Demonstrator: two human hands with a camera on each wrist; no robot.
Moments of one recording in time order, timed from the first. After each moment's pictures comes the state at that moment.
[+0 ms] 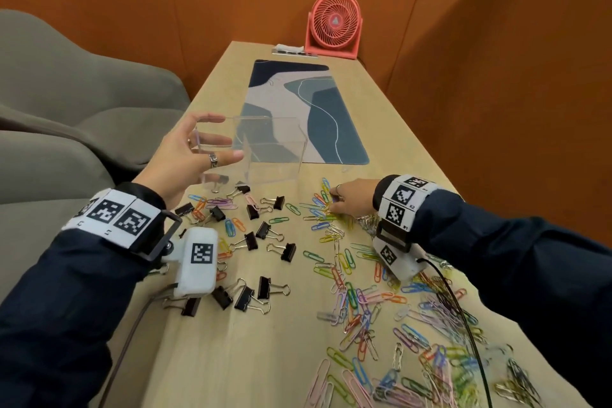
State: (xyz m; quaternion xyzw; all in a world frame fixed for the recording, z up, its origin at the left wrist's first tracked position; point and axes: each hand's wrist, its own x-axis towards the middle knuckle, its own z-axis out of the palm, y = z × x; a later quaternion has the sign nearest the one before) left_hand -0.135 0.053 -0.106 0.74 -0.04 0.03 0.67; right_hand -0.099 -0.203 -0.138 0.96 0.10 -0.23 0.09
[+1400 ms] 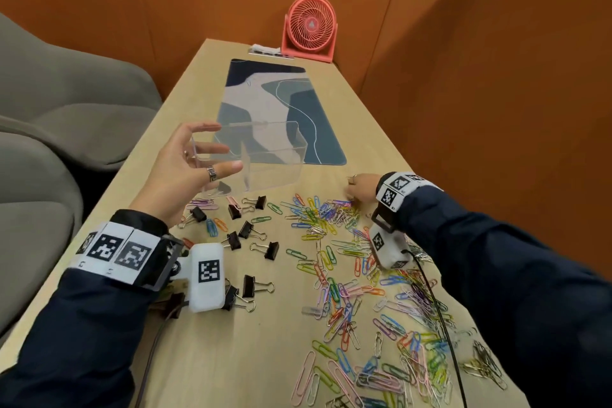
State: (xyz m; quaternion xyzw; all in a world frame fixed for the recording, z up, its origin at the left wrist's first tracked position) left_hand -0.150 0.038 -0.121 0.71 -0.08 0.05 0.70; right_hand -0.089 -0.250 -0.138 0.98 -0.06 -0.20 0.01
